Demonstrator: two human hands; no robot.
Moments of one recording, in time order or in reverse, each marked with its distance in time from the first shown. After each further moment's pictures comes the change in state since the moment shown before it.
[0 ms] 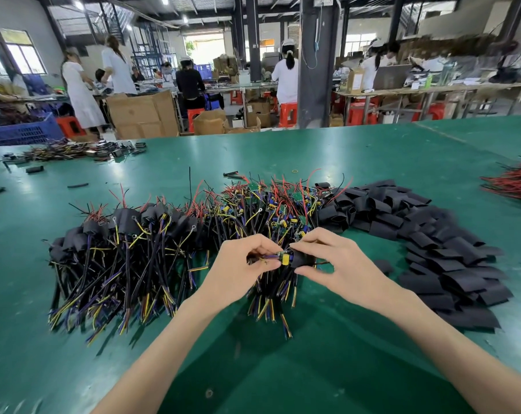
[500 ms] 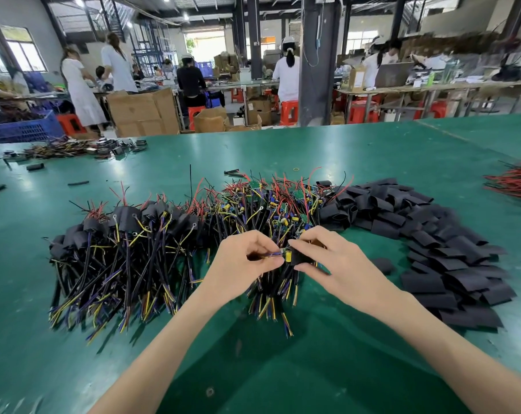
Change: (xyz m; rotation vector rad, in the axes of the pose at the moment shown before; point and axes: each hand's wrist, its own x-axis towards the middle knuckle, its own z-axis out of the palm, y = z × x) left_hand 0.002 -0.002 -0.002 -0.056 0.006 -0.113; right_hand -0.003 -0.004 0.006 -0.227 0.050 -0.106
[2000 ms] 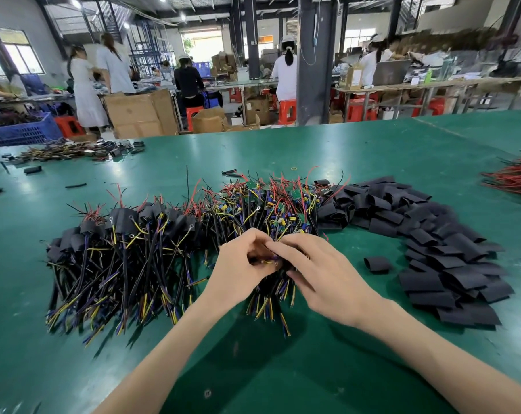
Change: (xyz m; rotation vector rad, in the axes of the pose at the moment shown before) left_hand -0.003 -0.001 0.012 -0.017 0.077 0.094; right_hand 0.002 -0.020 0.006 -0.055 -0.048 -0.049
